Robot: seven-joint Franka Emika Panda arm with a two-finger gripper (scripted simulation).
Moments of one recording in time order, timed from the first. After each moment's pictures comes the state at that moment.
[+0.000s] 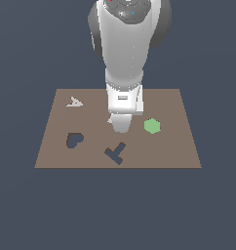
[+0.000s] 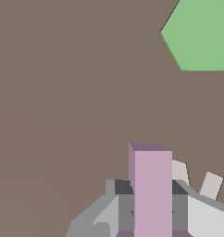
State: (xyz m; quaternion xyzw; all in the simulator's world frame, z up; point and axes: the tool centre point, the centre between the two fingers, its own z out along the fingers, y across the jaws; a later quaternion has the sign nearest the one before) arm -0.037 0.014 0.035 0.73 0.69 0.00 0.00
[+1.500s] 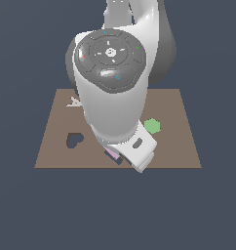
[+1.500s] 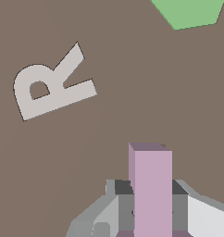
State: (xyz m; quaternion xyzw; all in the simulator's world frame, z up) arm 0.088 -0.006 0.039 0.37 0.93 0.00 0.00
